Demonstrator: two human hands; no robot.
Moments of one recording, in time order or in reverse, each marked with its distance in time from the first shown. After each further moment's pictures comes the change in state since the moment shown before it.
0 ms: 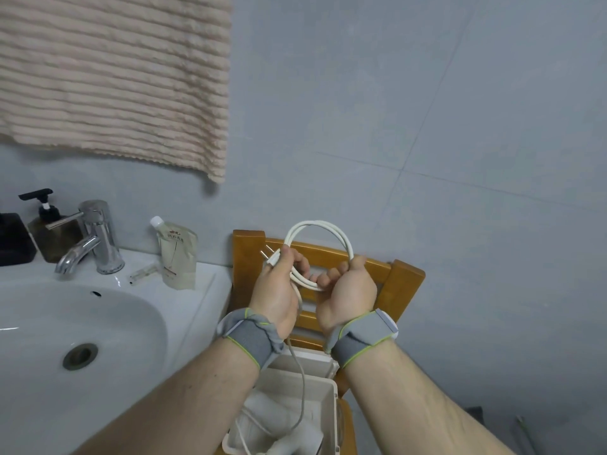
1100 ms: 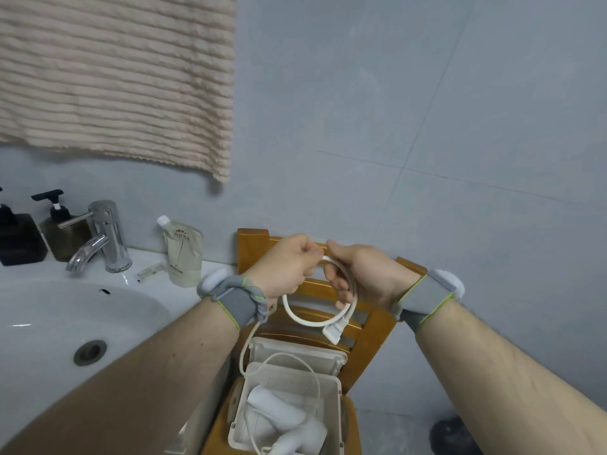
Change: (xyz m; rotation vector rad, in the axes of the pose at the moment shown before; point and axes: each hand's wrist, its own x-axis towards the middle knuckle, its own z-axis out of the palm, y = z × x) left_hand -0.001 0.050 0.006 0.789 -0.405 -0.051; right_hand -0.001 -0.065 -0.009 -1.080 -0.687 0.155
